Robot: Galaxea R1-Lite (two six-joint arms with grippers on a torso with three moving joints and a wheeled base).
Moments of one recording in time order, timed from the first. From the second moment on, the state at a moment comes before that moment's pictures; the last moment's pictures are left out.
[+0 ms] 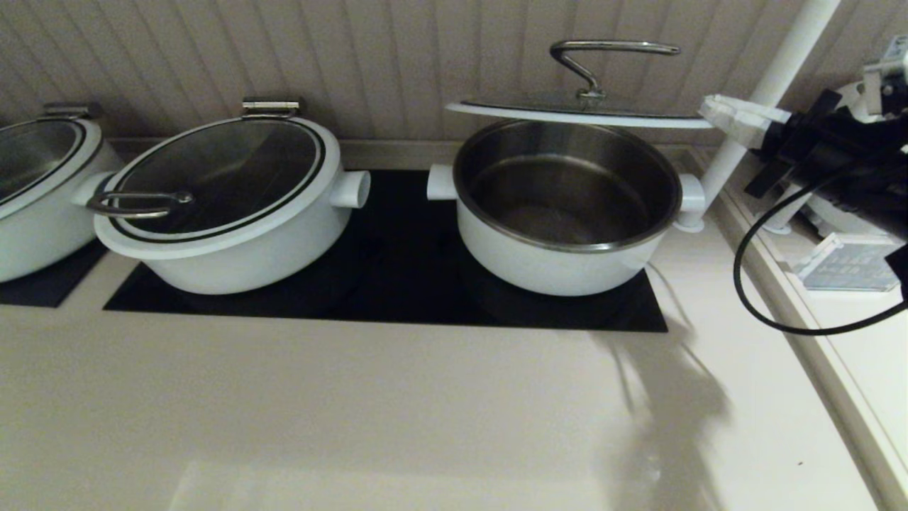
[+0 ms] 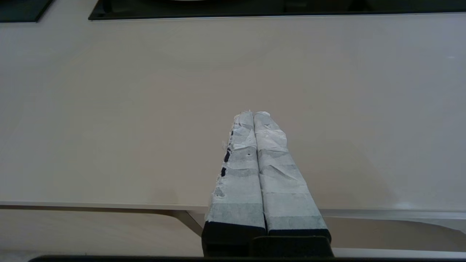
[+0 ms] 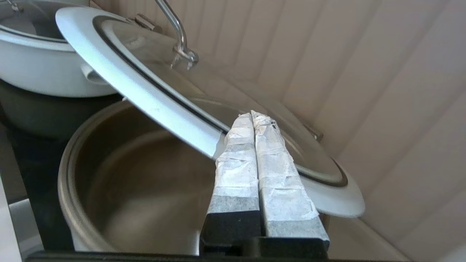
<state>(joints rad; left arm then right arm) -0.01 0.00 0.00 0.00 -0.01 0.03 -0.01 1.71 -0.98 -1.23 0.76 -0.16</state>
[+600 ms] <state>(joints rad) -0.01 0.00 0.00 0.00 -0.01 0.03 0.01 1.72 -0.84 -1.32 0.76 -0.17</state>
